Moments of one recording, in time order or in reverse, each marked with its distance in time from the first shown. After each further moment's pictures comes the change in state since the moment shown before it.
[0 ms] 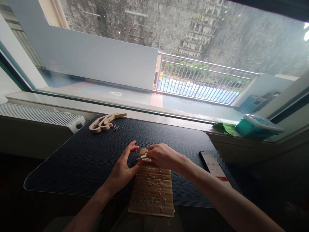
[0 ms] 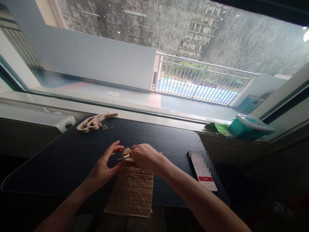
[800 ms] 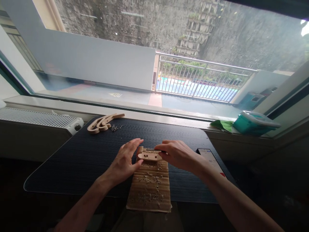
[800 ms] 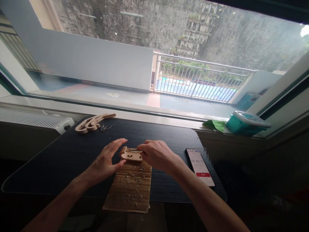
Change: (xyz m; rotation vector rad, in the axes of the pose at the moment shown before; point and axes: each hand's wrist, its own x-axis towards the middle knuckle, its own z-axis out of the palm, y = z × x) left_hand 0.019 0.023 -0.010 0.442 -0.151 0.313; right_hand -0.052 -0.011 -0.035 0.074 0.096 0.282
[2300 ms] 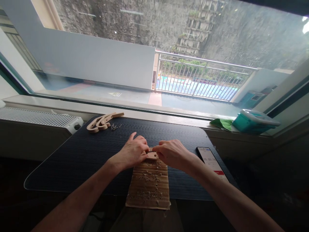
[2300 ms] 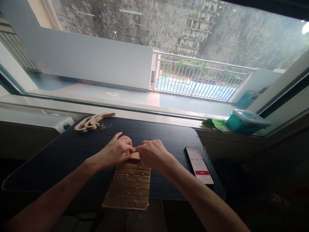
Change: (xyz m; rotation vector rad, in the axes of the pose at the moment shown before) left_hand 0.048 0.024 -0.010 0.235 -0.355 0.138; right_hand 0.008 -0.008 0.005 -0.298 -0.089 0.015
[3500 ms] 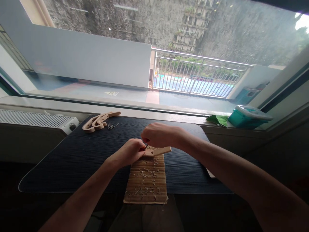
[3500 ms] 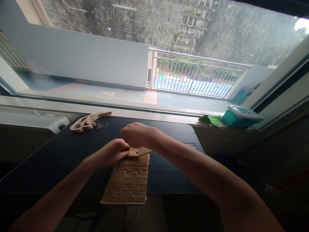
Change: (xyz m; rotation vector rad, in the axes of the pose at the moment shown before) left_hand 0.005 0.001 0.009 -0.233 -0.029 -0.083; right_hand 0.045 0.001 -0.056 0.006 -0.163 -0.280
